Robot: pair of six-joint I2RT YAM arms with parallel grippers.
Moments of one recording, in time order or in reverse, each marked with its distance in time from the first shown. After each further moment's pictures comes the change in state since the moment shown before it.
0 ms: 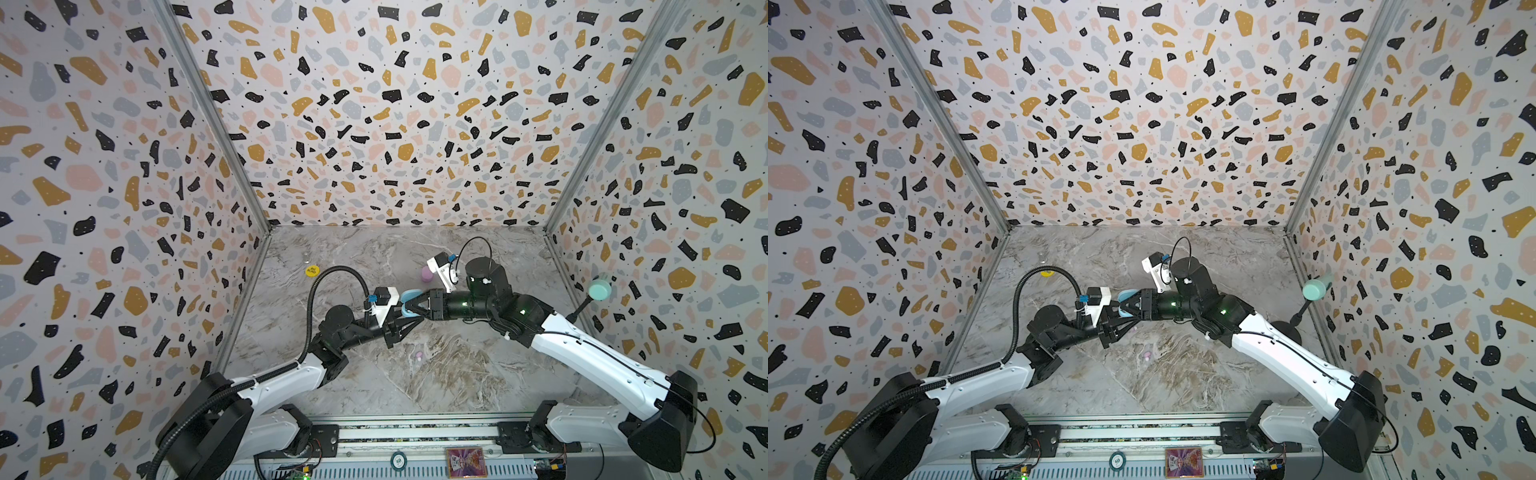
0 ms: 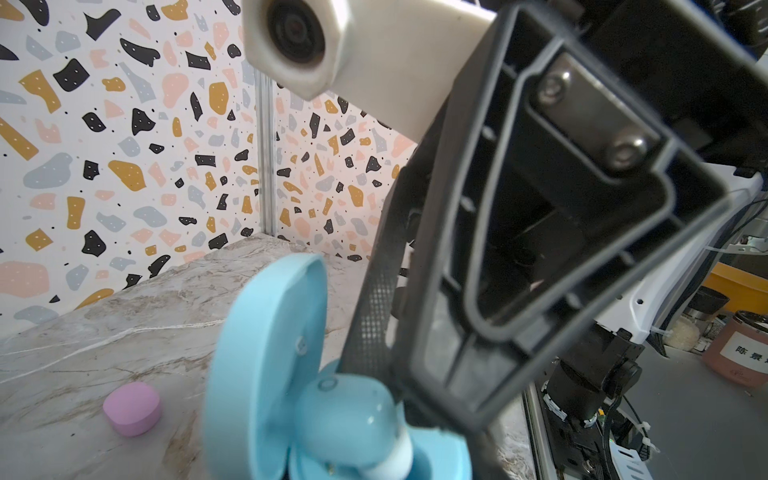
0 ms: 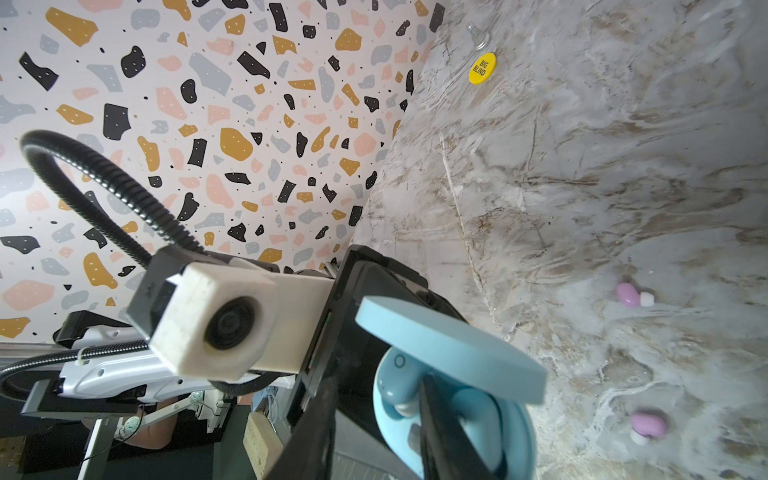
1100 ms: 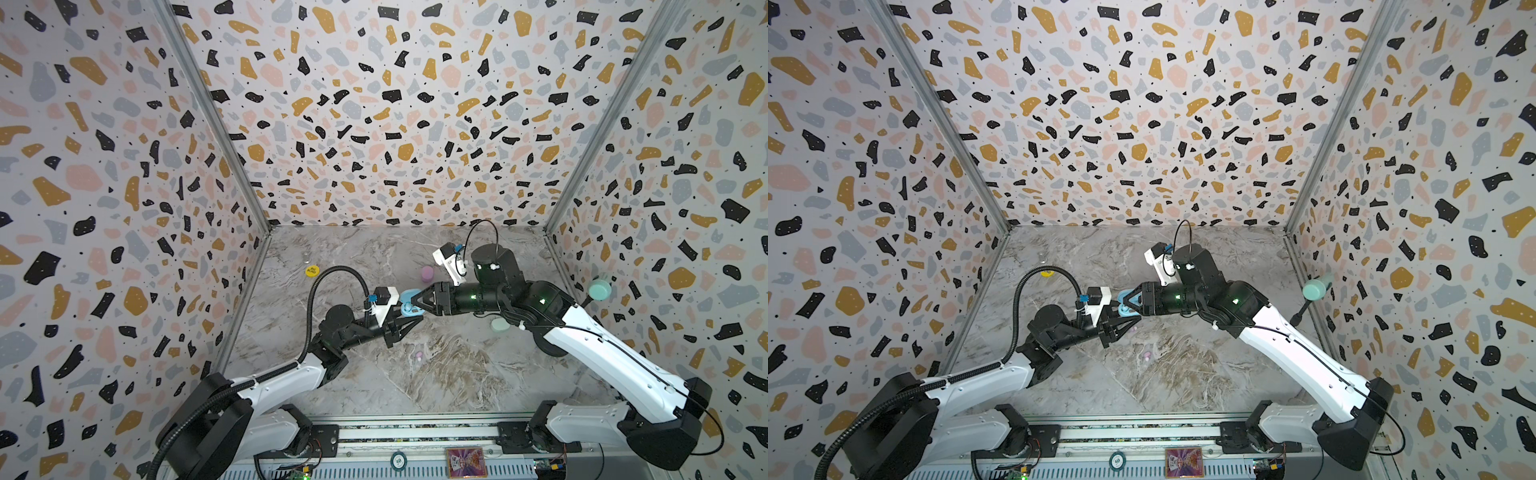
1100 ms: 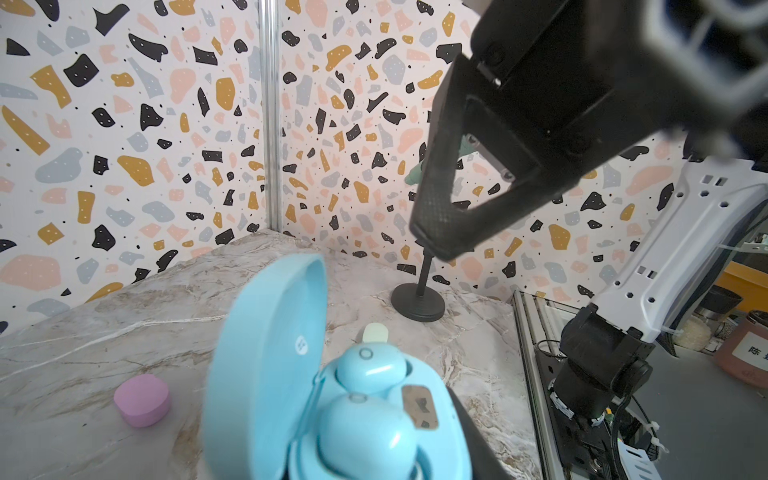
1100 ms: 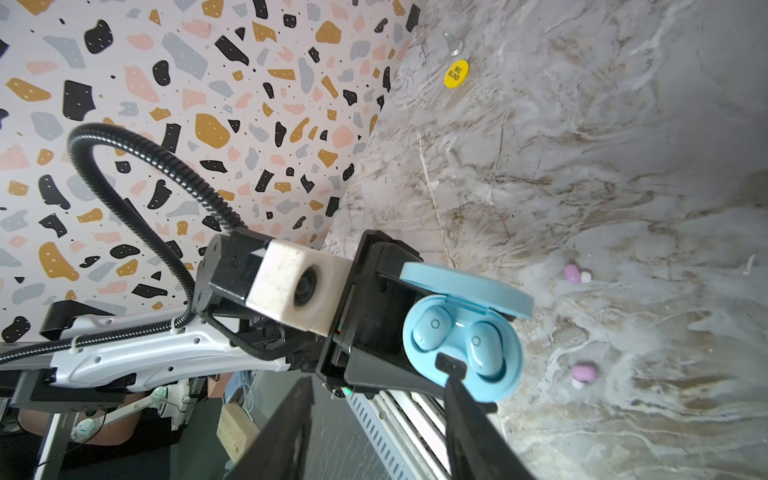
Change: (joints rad) left arm 0.000 0.000 0.000 -0.016 -0.010 0.007; right arm -0.019 0.023 0.270 -0.377 0.087 -0.116
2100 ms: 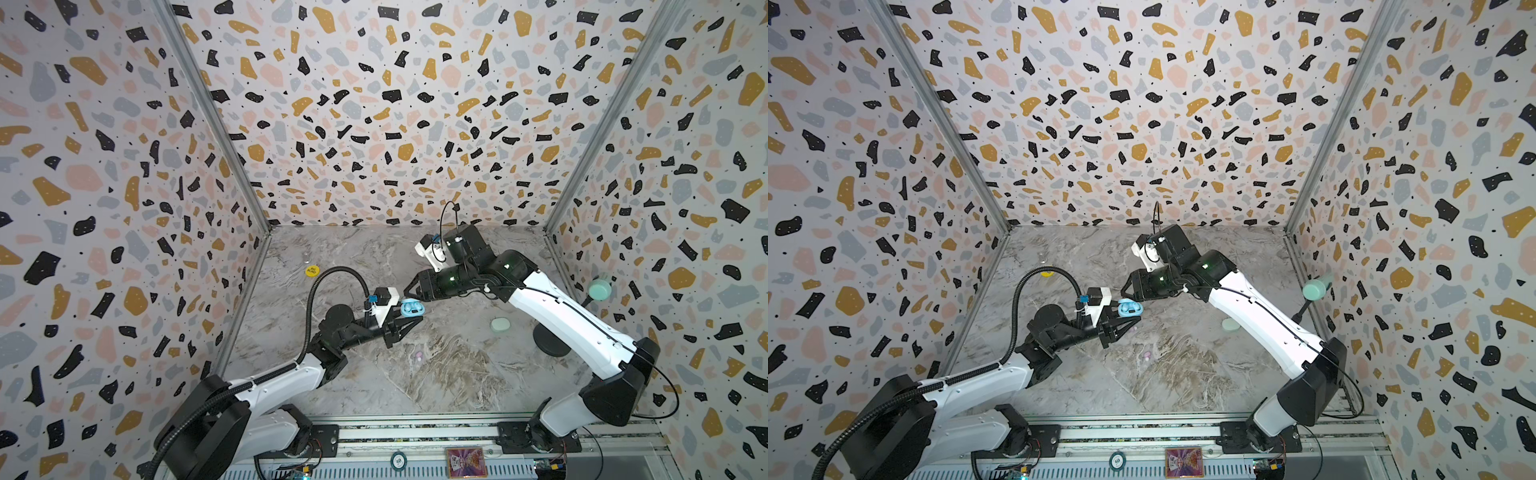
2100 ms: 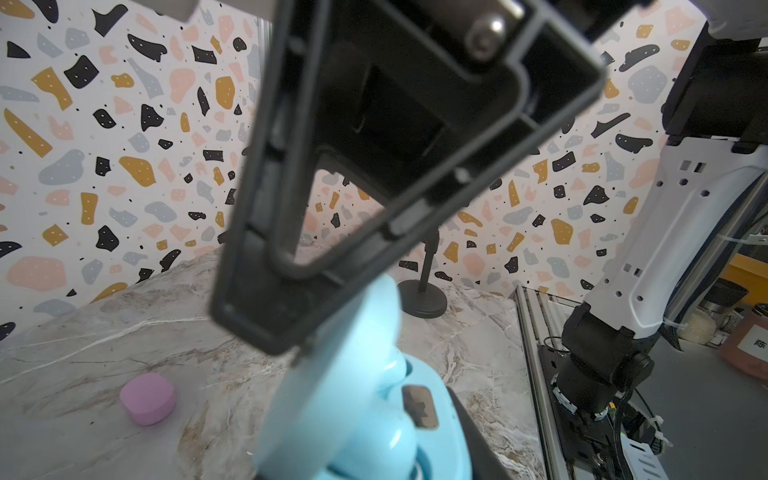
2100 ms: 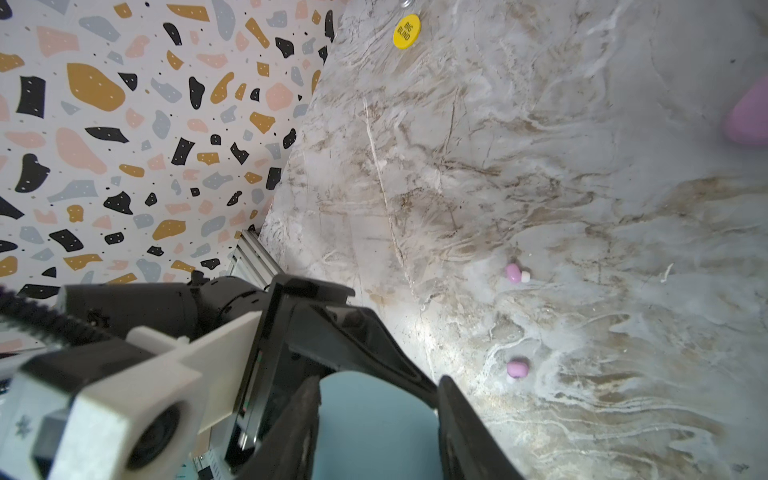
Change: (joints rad) left arm 0.000 -0.013 0.003 -0.029 -0.001 0.023; right arm -0.031 0.249 0.208 -0.197 -0.012 -0.156
